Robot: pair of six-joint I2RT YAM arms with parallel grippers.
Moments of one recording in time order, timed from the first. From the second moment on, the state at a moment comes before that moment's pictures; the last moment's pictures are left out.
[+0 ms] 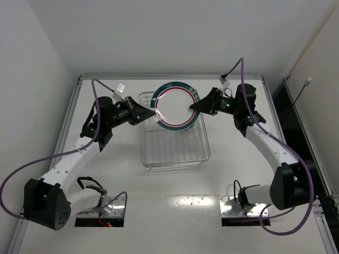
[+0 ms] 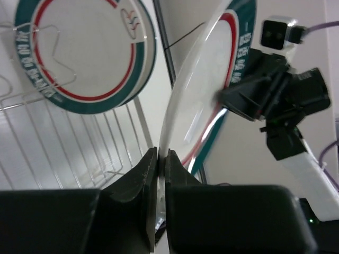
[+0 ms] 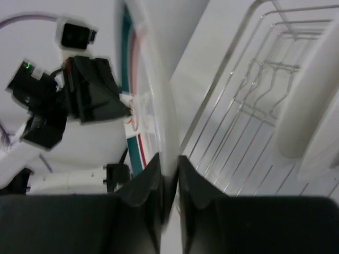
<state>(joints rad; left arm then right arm) -0.28 1.13 0.84 0.10 0.57 -1.01 0.19 1.33 0.94 0.21 -0.88 0.75</state>
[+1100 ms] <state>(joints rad) -0.22 1.15 1.30 -0.79 -0.20 -0.62 0.75 1.71 1.67 -0.80 0.68 0.40</state>
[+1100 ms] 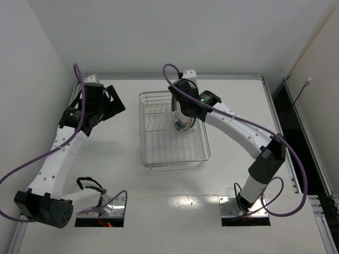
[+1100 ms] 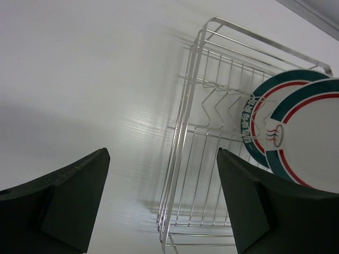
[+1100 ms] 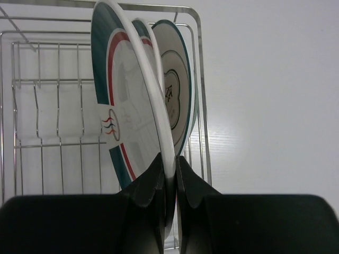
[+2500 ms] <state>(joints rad) -0.12 1.18 1.25 -0.82 -0.18 -0.50 0.70 1.83 1.75 -0.80 0.41 0.43</state>
